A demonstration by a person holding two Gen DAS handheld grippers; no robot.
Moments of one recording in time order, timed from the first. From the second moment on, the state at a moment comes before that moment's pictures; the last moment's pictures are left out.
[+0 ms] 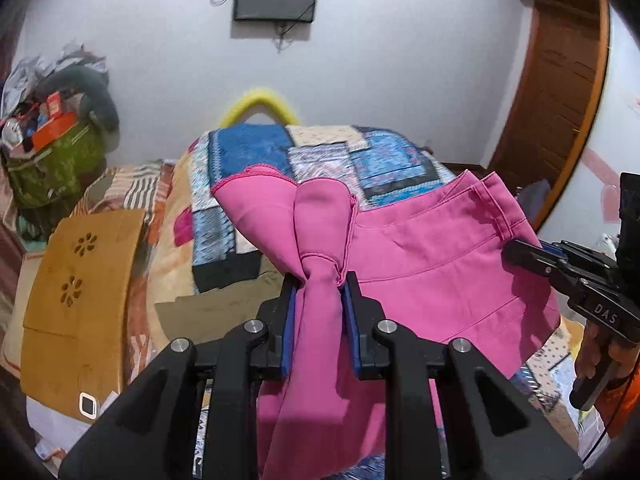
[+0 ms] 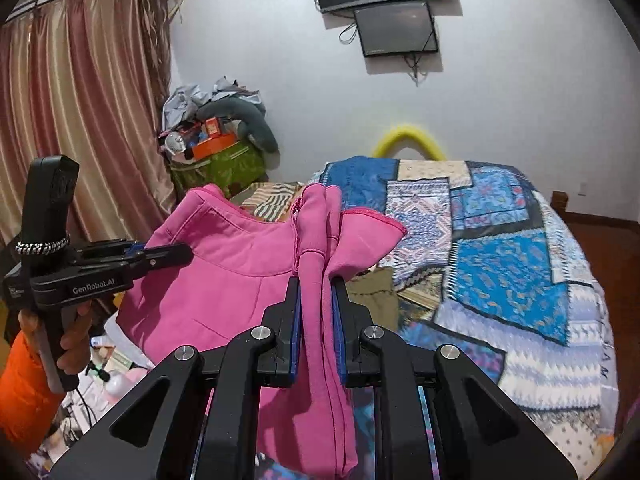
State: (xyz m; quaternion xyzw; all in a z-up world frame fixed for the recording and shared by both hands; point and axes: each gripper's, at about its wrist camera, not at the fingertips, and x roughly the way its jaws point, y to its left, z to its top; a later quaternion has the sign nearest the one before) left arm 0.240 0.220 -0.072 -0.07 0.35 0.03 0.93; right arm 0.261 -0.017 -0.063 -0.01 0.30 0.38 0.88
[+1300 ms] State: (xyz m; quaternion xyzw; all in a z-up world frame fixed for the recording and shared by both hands) left arm 0.322 0.305 -0.224 -0.09 0.46 0.14 0.87; right arm 0.376 0.033 -0.174 -0.10 0.42 0.29 0.85
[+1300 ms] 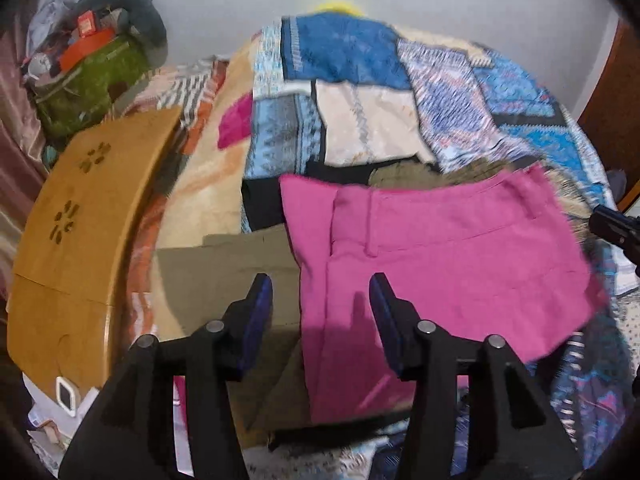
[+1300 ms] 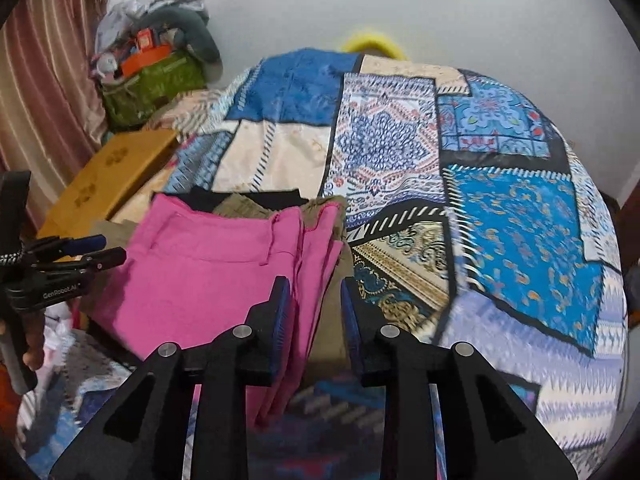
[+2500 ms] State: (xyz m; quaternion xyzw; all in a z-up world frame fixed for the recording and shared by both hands) left arm 0.006 0.121 0.050 -0.02 0.10 0.10 0.99; right arm 0.073 -0.053 0.042 0.02 0.06 0.36 0.93
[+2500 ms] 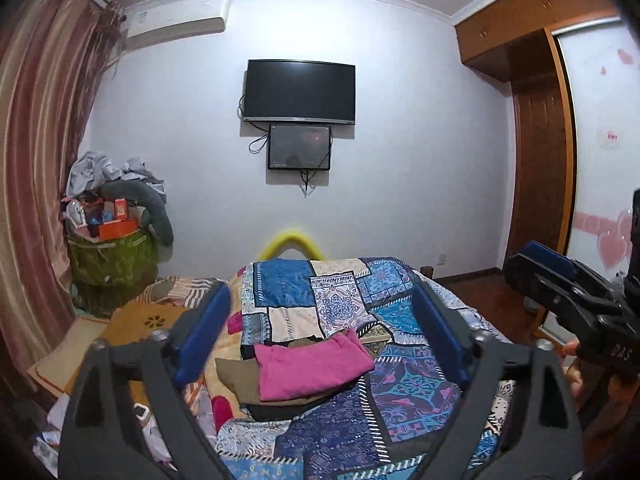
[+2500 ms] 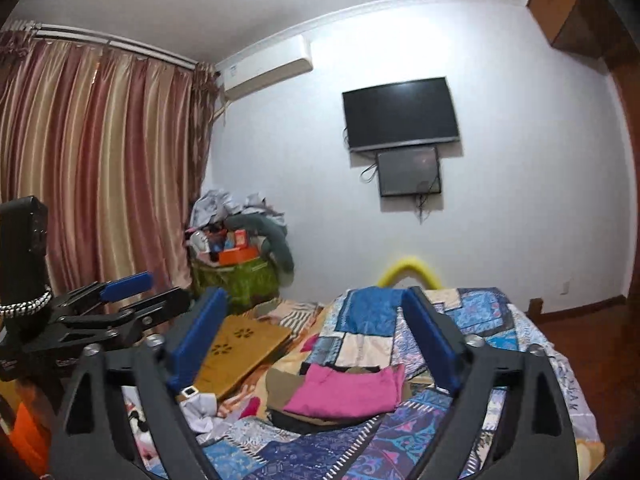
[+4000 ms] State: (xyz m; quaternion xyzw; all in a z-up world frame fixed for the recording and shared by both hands) left arm -0.002 0.120 0.029 -0.03 0.10 0.11 0.99; right arm 0.051 -0.052 0.033 0.01 0.09 0.33 0.94
